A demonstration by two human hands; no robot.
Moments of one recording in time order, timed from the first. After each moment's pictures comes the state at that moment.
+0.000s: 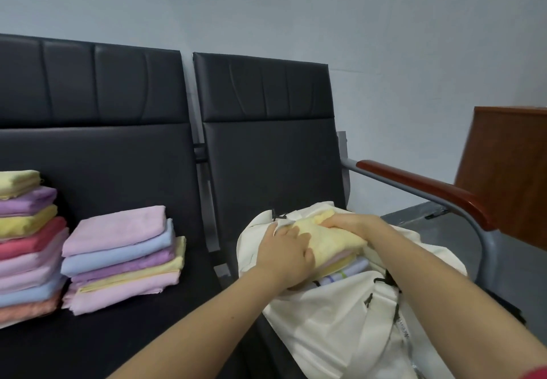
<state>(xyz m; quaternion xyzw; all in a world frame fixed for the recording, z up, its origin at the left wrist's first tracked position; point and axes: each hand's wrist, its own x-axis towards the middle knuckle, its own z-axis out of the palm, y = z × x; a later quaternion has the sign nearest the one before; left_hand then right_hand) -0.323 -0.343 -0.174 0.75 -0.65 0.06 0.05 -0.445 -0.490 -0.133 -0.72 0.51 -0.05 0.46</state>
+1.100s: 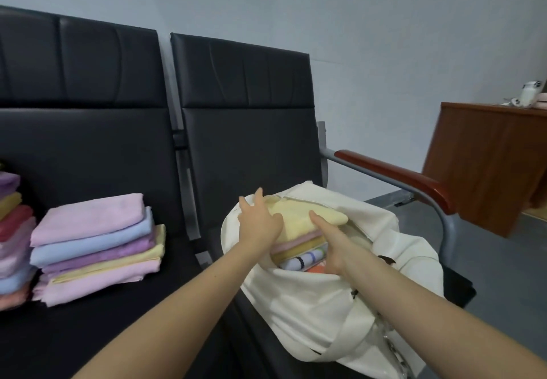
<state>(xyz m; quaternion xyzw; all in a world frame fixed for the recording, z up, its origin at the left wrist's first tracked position) -0.315 -0.353 -0.165 0.77 -0.46 -0.13 0.42 -0.459 -0.413 -0.179 -0.42 0.51 -0.29 0.69</state>
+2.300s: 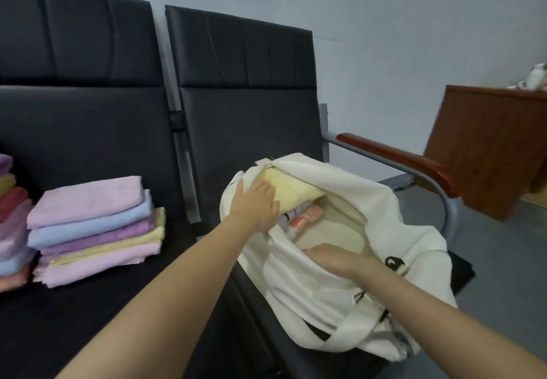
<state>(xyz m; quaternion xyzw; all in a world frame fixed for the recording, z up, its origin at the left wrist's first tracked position) -0.280 -0.371 -0.177 0.75 -0.65 0.09 0.06 -0.474 -0.402 -0.217 -0.78 0.47 -0.01 0.41</state>
